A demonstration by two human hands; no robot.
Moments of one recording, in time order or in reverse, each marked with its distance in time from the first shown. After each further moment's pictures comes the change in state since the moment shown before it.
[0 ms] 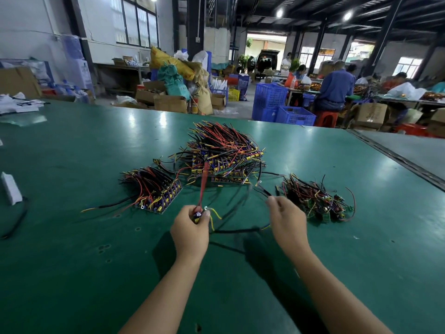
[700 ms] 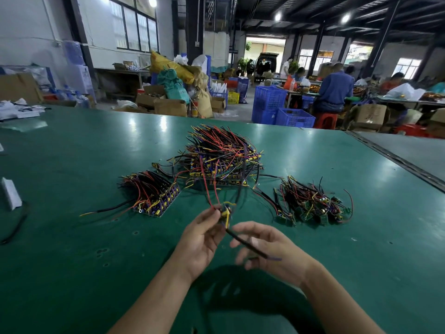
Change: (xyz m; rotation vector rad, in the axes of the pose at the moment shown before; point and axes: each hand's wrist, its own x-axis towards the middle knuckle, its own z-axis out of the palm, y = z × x) left_hand -0.010 0.019 -0.005 -1.078 -0.575 -0.585; right_hand -0.035 -0.009 -0.017 0.998 -1.029 0.236
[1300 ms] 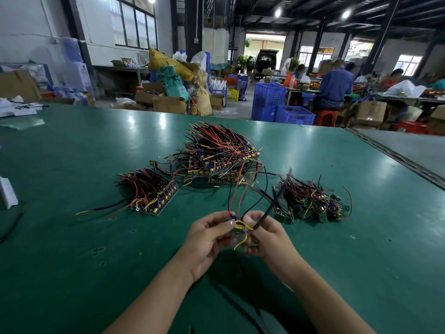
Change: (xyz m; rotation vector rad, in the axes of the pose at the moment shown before) left_hand -0.001 -0.013 0.002 0.324 -0.094 0.028; right_hand 0.012 0.008 0.006 -0.113 0.392 -0.149
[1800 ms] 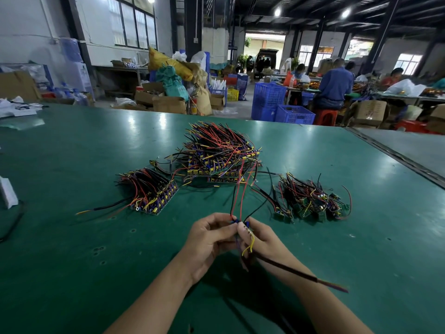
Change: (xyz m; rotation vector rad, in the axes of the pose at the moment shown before) left_hand -0.004 -0.003 0.000 0.047 -0.076 0.056; right_hand 0.000 0.012 0.004 -0.328 -0.054 -0.129
